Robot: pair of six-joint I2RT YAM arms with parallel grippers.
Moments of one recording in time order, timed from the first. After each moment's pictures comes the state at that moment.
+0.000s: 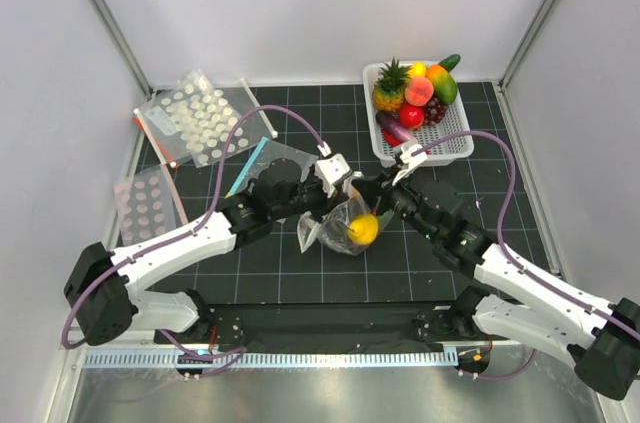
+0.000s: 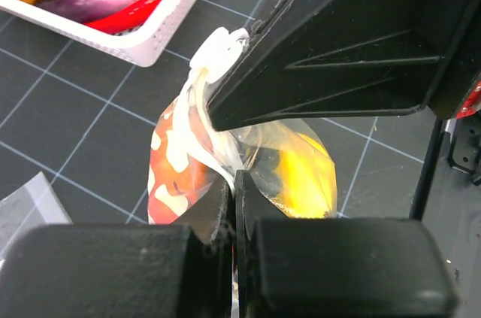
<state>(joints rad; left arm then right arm) -0.90 1.26 0.90 0.04 0.19 0.08 0.77 0.87 0.61 0.21 0.04 0.30</state>
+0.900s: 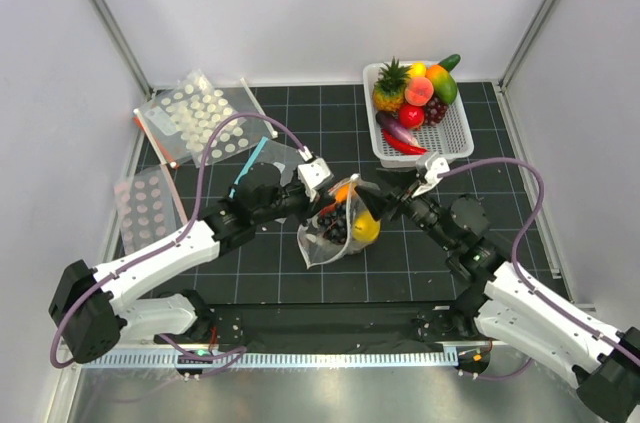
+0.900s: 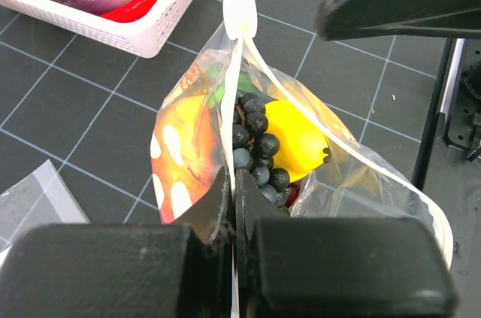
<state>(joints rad) -0.83 1.15 0.81 0.04 0.28 0.11 0.70 0.69 0.46 0.39 -0.06 0.16</state>
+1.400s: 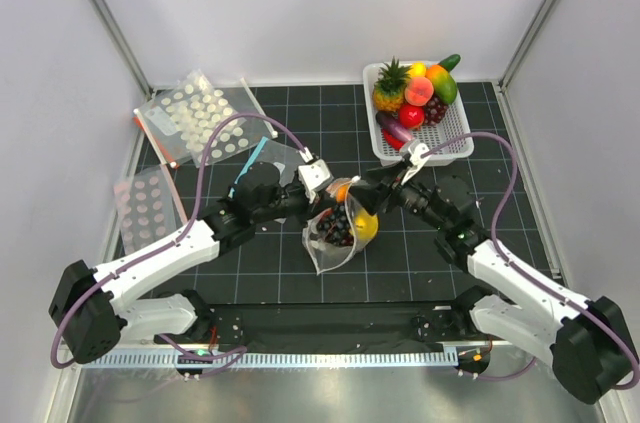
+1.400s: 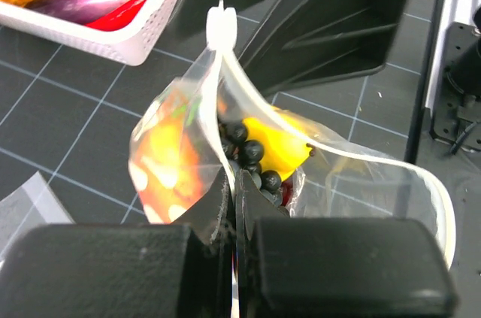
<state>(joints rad) -0.82 1.15 0.81 0.05 0.33 0.12 0.53 0.92 0.47 0.49 -0.34 0.24</state>
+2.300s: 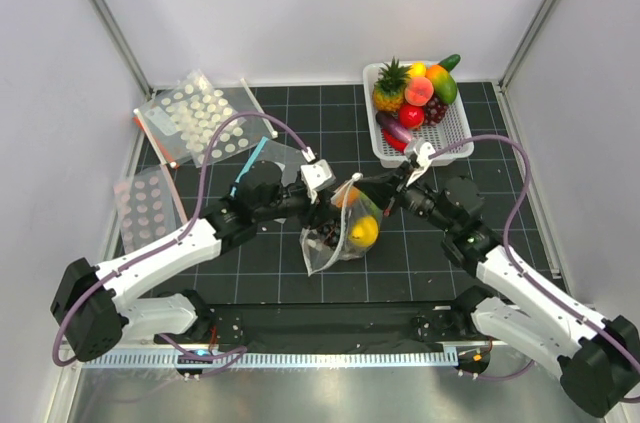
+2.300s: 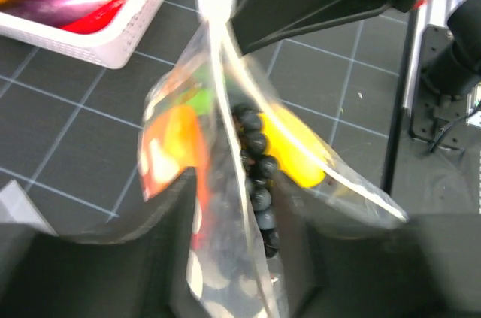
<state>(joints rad) -0.82 1.17 0.82 0.05 0.40 0.10 0.56 0.86 0.53 0.41 -0.43 0.27</state>
